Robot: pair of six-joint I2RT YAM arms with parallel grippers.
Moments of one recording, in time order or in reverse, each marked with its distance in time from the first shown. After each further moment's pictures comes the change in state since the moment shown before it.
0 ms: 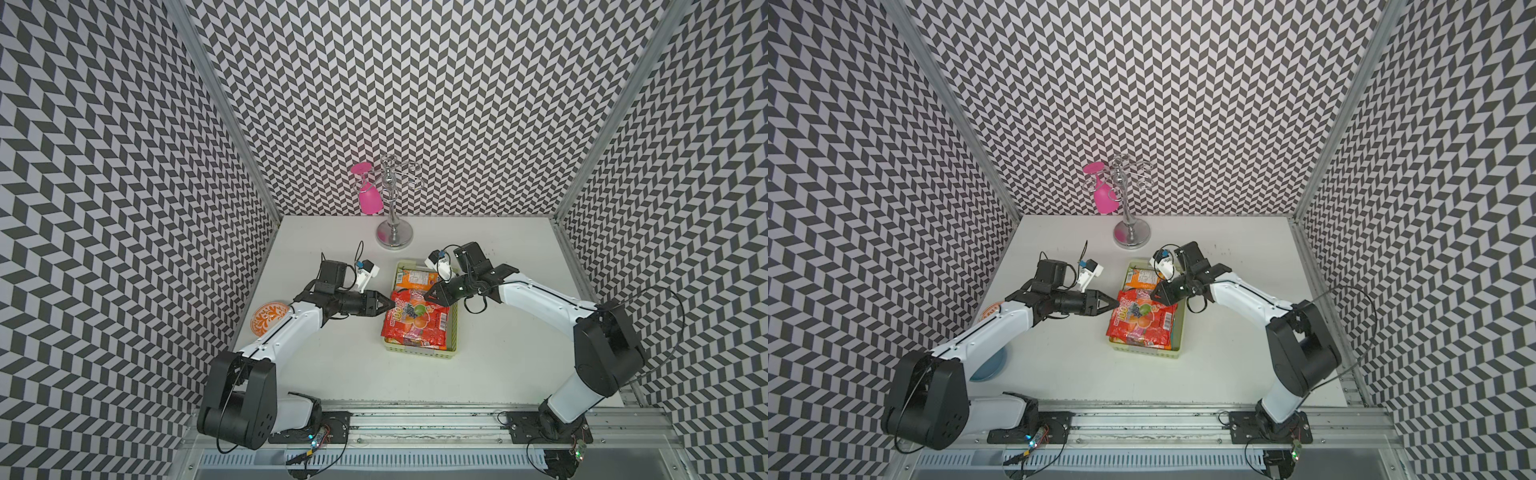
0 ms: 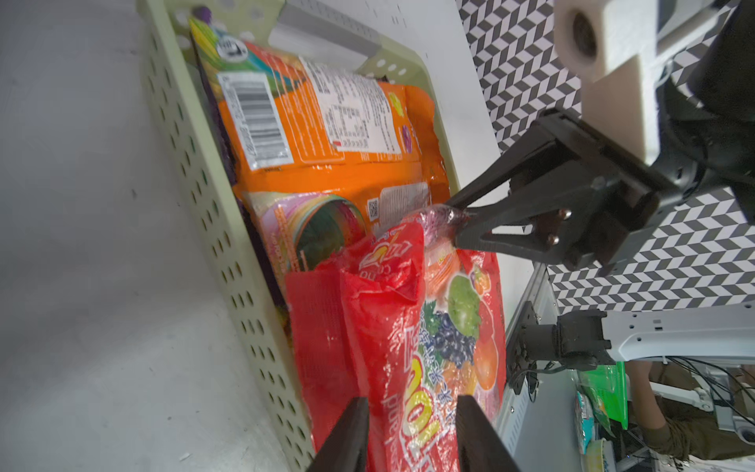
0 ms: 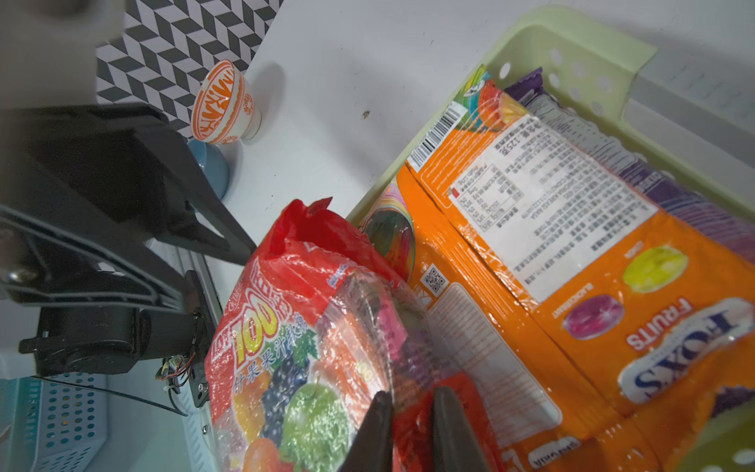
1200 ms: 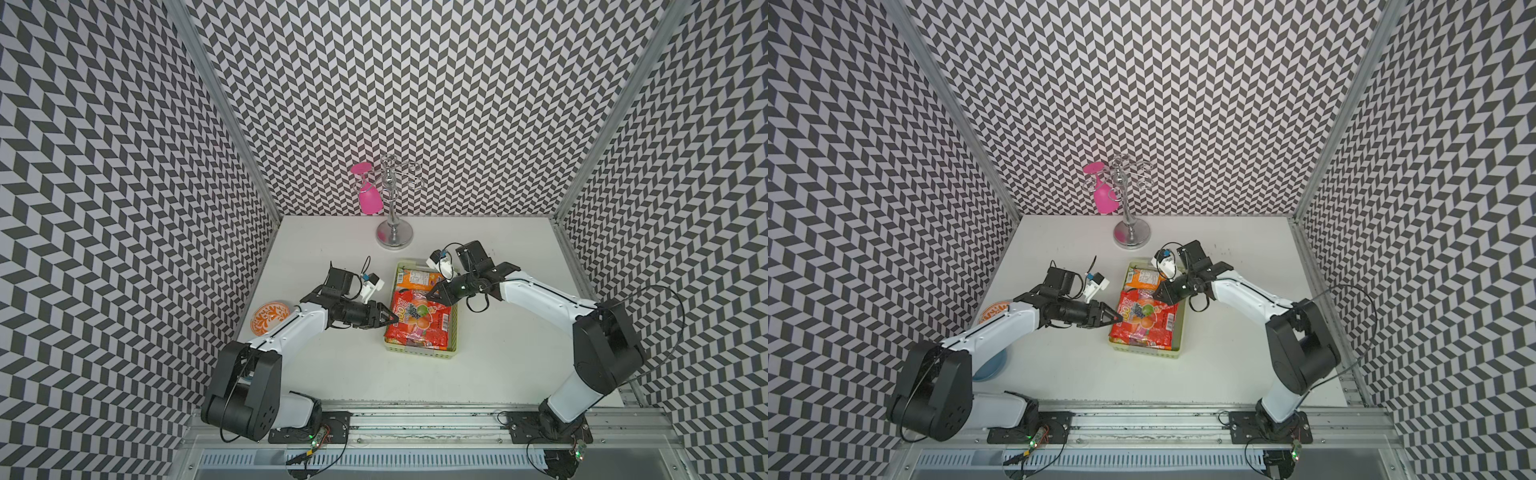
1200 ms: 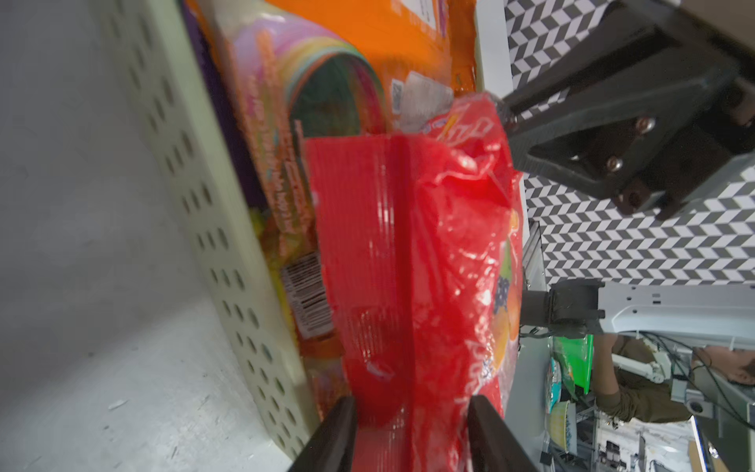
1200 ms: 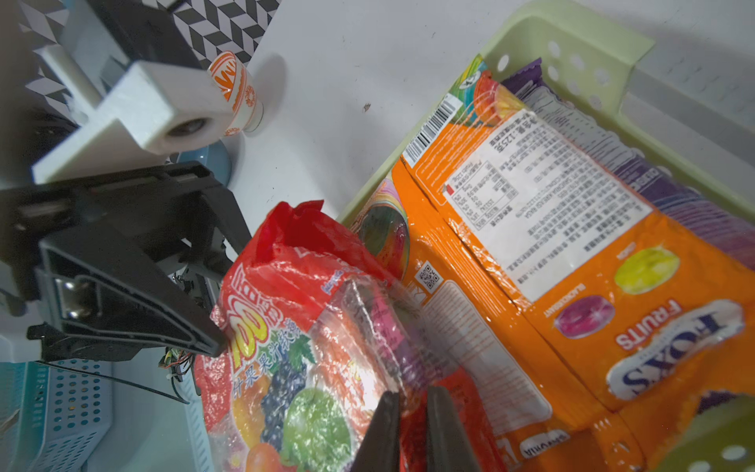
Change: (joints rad) left arm -0.045 0.039 -0.031 -0.084 0.033 -0.003; right arm -0.032 0.002 0.004 -0.024 -0.031 -0.036
